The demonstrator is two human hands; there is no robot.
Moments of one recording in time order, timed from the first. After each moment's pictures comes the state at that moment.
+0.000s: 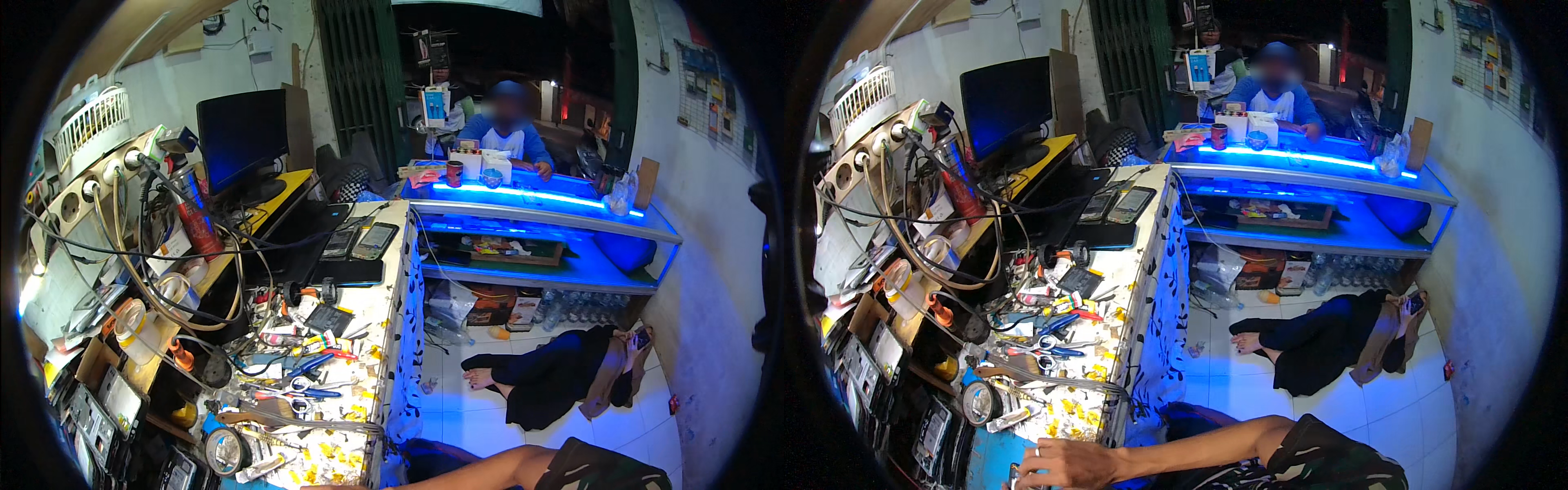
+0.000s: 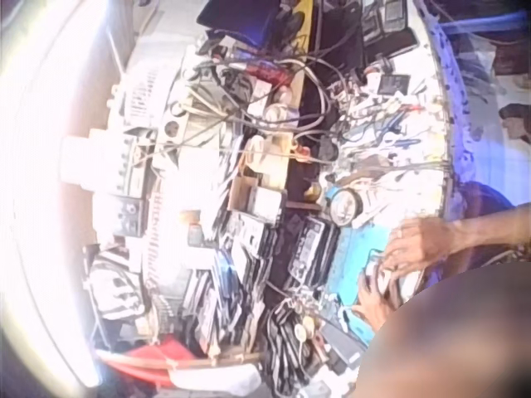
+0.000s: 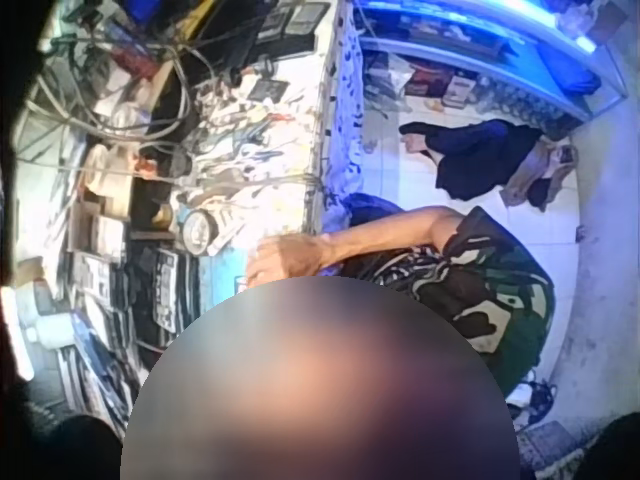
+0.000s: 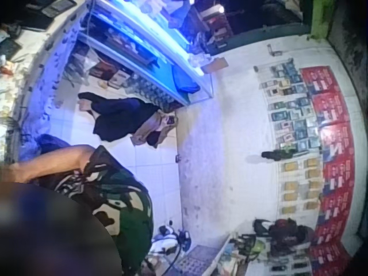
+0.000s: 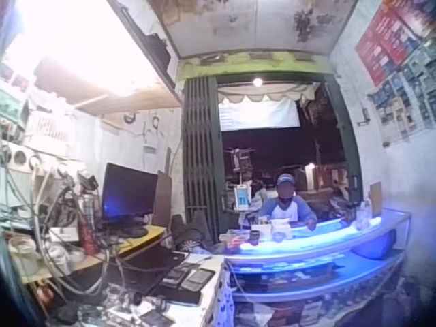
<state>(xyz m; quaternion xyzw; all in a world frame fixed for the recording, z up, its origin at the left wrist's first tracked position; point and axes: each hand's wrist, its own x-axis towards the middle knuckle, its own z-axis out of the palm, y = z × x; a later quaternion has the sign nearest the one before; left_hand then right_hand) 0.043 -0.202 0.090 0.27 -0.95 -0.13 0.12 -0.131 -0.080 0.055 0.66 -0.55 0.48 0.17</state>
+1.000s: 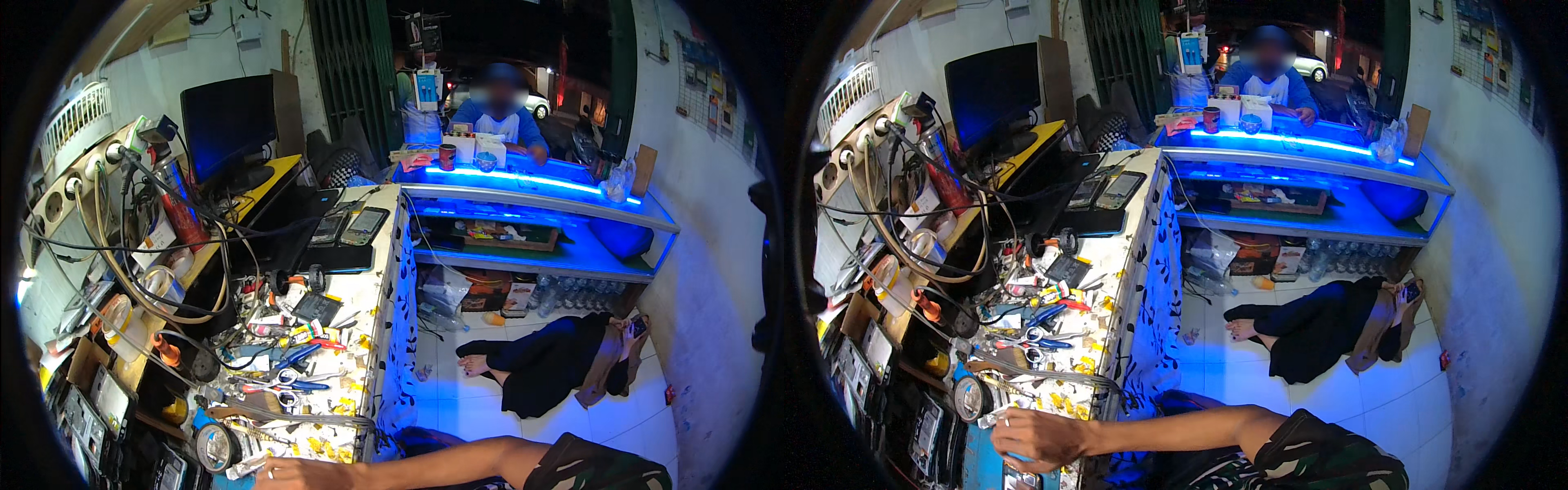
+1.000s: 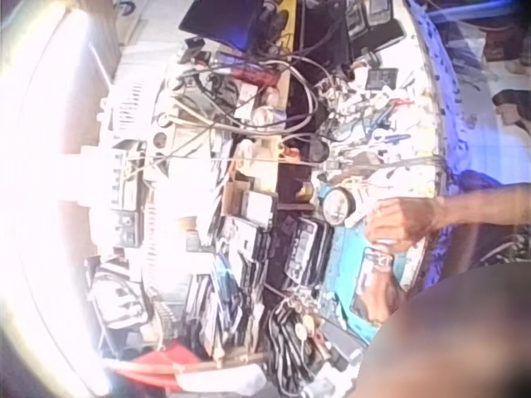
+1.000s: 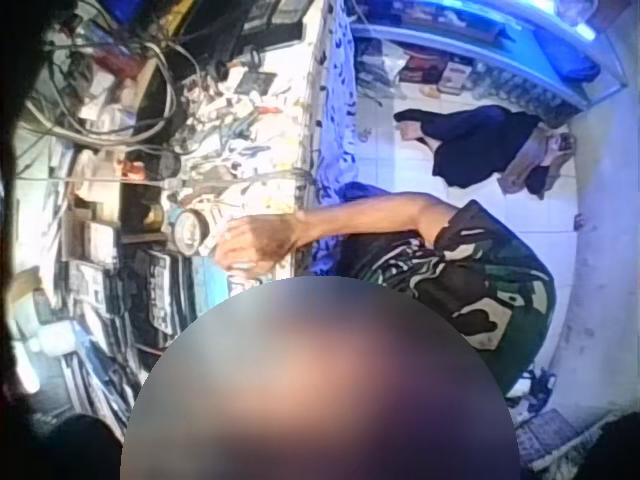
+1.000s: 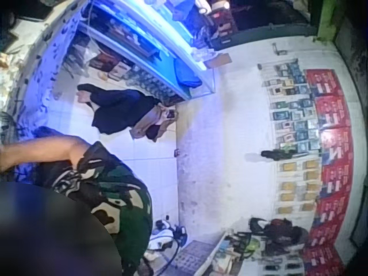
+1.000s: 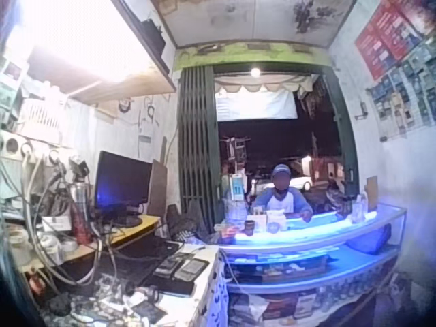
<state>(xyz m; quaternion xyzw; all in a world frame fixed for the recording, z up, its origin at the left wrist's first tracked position) 0.029 -0.186 0.078 0.10 -0.90 -0.10 0.40 -0.167 -0.103 0.054 0.62 -0.54 0.54 0.19</state>
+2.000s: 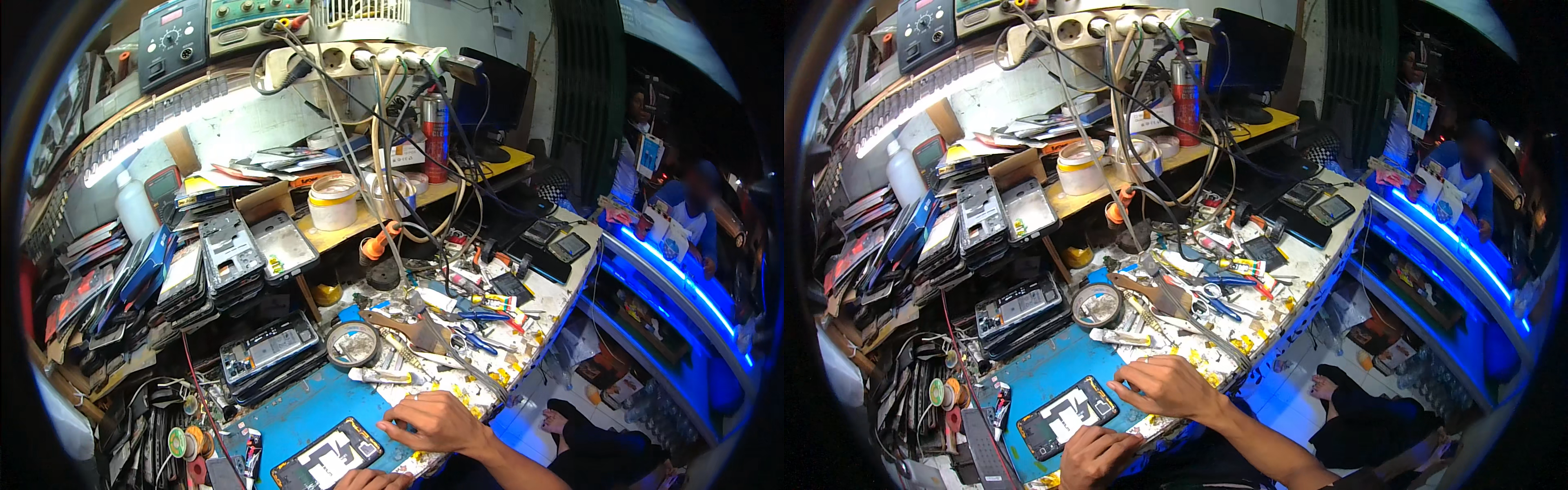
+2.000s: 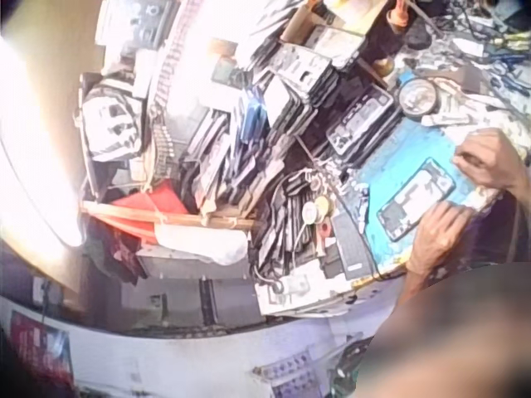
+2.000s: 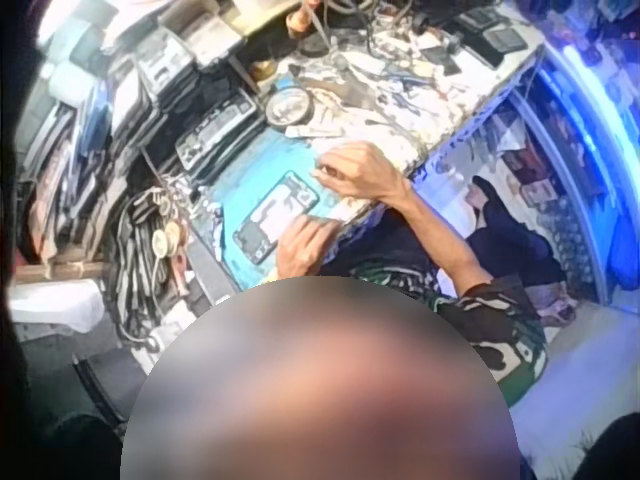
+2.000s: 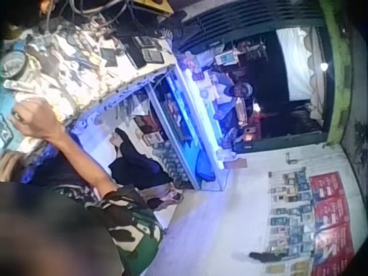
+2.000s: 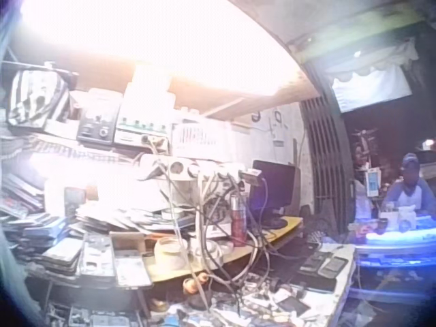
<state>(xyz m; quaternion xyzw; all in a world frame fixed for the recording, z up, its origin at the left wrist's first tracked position) 0.029 -0.179 0.091 -0.06 -0.93 -0.19 0.30 -0.165 -0.087 0.082 0.62 -0.65 0.42 0.12</state>
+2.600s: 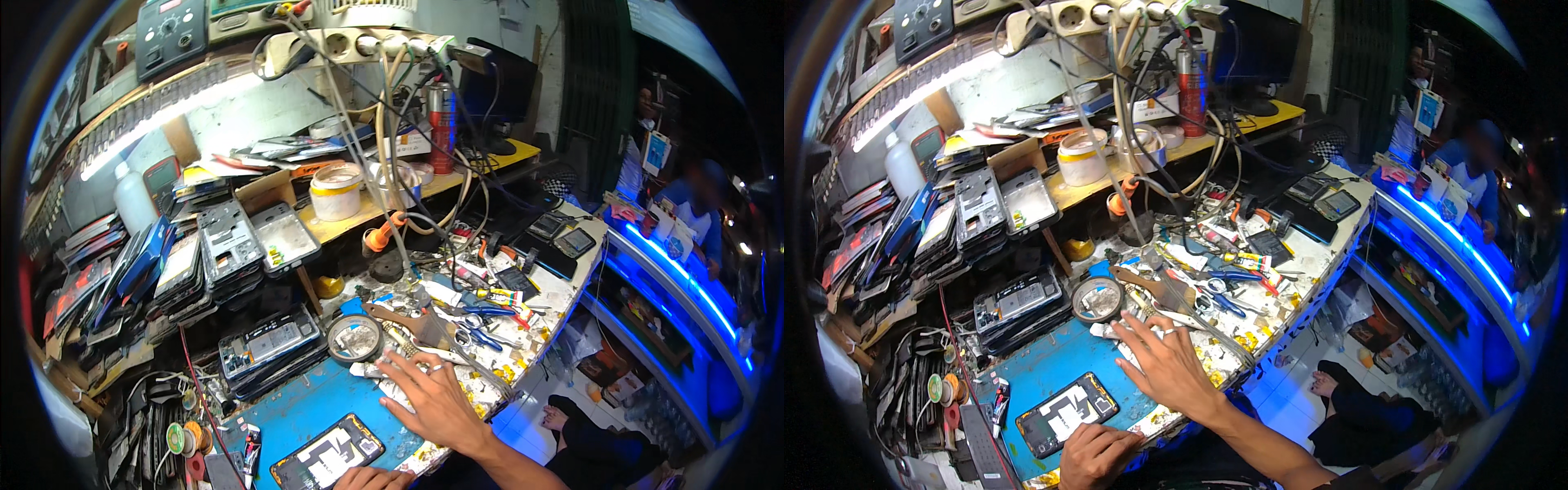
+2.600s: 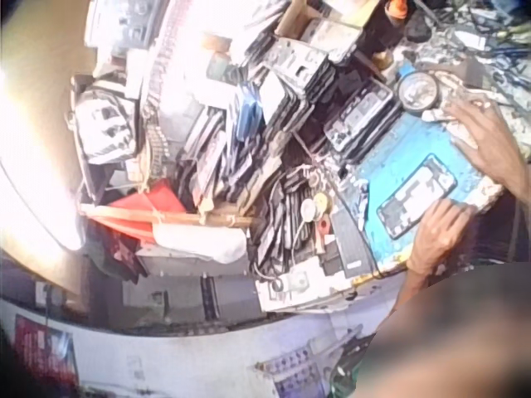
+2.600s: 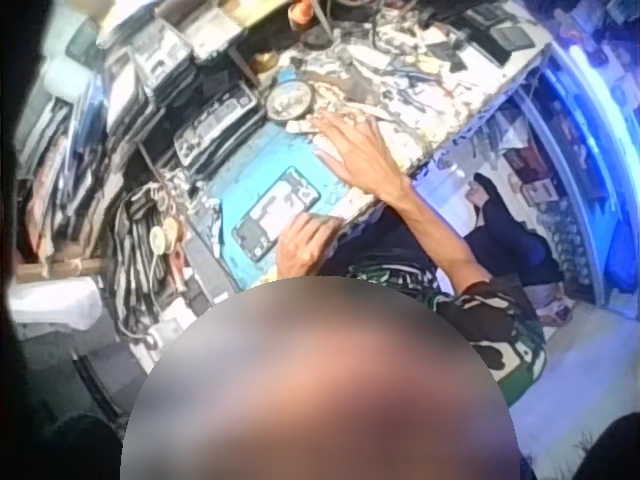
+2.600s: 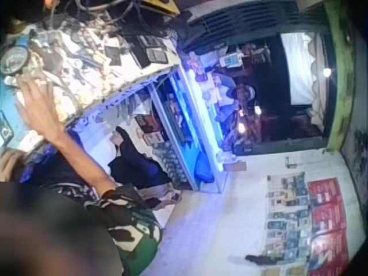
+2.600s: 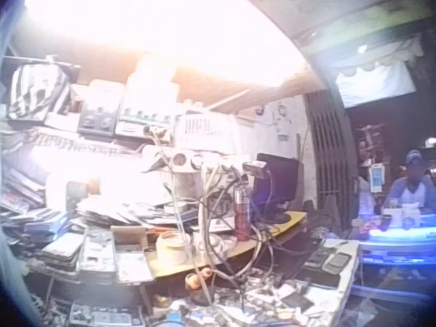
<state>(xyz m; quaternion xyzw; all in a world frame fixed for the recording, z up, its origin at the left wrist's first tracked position) 0.029 -0.178 0.093 -0.04 -0.94 -0.19 0.28 -0.164 -0.095 0.081 0.52 -0.77 0.33 0.15</state>
